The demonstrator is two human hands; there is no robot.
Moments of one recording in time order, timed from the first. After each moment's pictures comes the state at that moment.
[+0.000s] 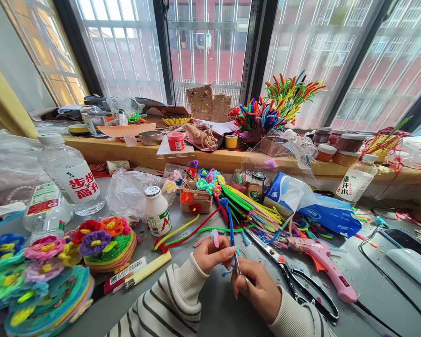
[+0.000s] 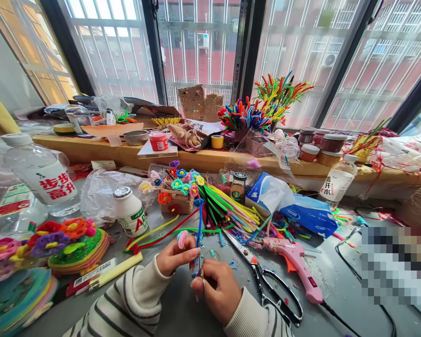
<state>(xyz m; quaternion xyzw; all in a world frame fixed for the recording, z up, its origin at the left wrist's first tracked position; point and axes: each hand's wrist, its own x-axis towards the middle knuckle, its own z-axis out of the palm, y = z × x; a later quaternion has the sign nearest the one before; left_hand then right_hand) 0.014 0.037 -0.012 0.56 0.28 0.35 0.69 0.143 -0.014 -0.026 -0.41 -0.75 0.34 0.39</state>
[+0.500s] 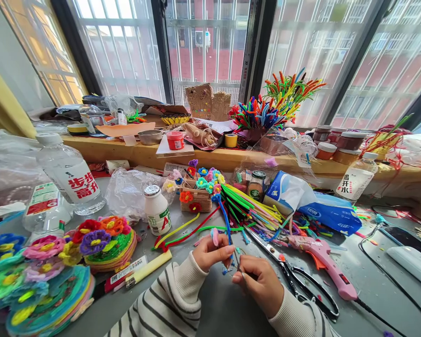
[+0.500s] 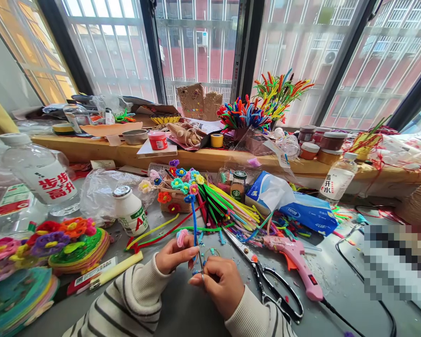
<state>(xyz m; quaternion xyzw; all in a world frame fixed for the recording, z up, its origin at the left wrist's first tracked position) 0.012 0.036 -0.009 0.56 0.29 0.35 0.69 0.146 -0.012 -0.027 -0.46 -0.73 0.31 0.40</state>
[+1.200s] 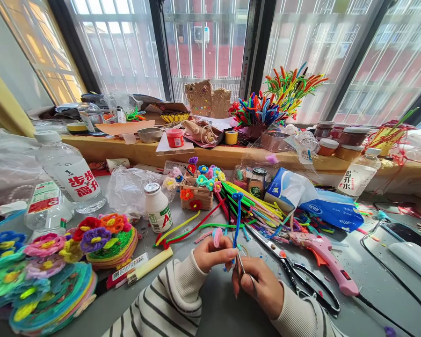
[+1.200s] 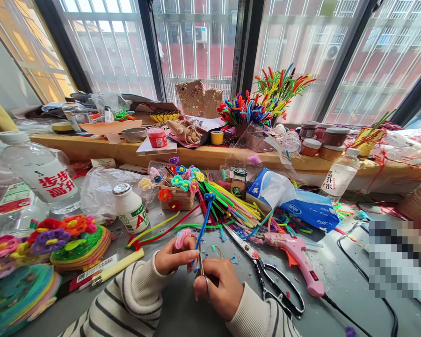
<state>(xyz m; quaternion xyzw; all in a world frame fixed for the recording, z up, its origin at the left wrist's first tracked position) 0.010 0.033 -0.007 0.57 0.26 0.32 0.71 0.145 -0.017 -0.026 -0.38 -0.76 0.38 0.38</state>
